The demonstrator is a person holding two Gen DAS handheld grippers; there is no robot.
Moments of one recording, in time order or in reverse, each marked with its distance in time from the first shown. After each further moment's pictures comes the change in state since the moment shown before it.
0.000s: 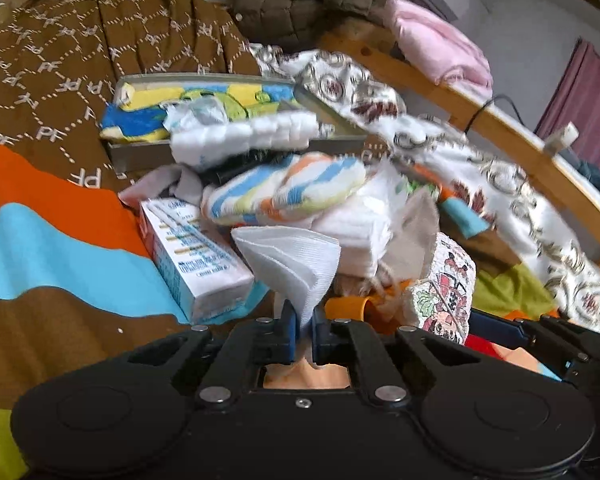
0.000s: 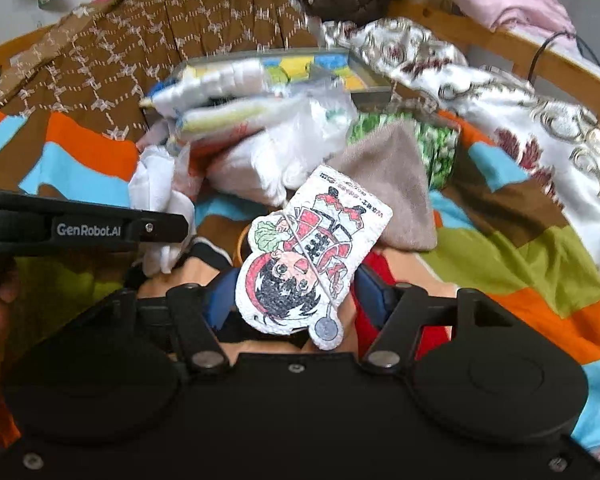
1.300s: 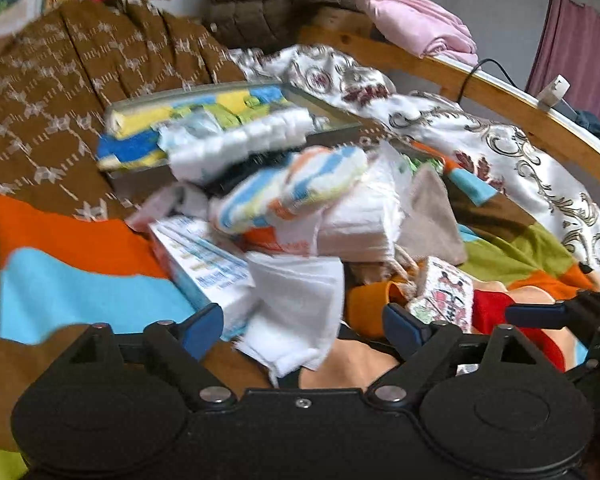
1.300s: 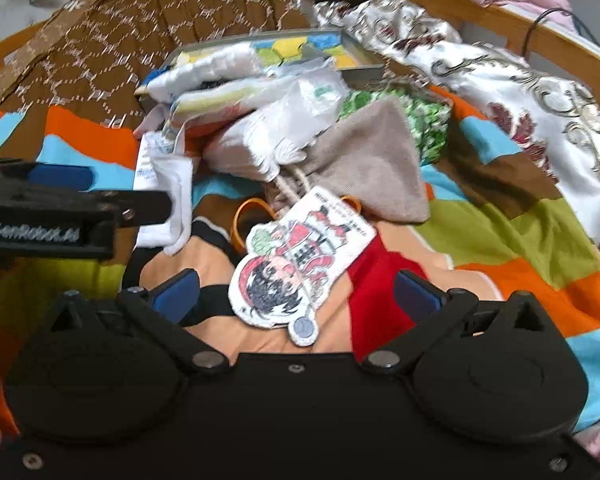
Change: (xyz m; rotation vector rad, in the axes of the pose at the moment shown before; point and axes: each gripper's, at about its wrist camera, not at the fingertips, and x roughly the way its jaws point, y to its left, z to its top) left arm 0.008 0.002 0.000 0.164 0.037 0.028; right arm -0.006 -0.005 -0.003 0.032 0.103 0.011
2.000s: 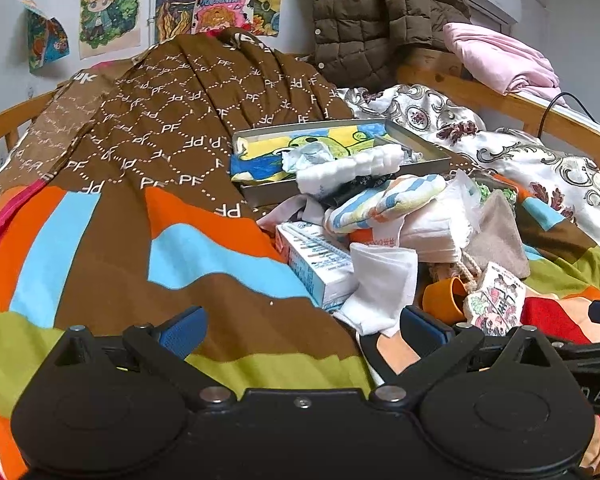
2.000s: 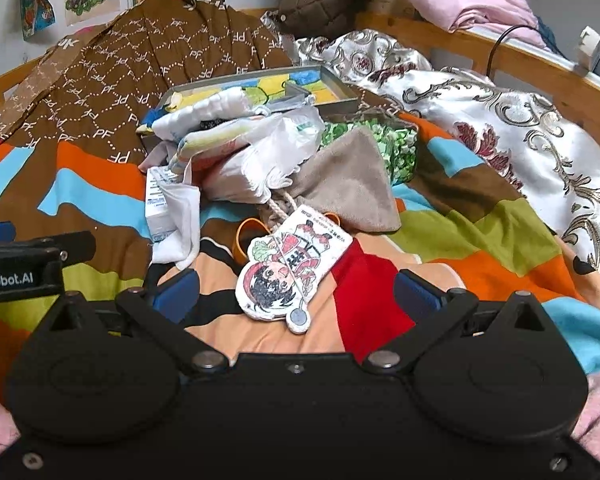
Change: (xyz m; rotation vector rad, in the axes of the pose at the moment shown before) left arm -0.081 -0.019 -0.031 -0.066 -0.124 0.364; right arm -0.059 -0.003 -0.016 0.061 -0.114 -0.034
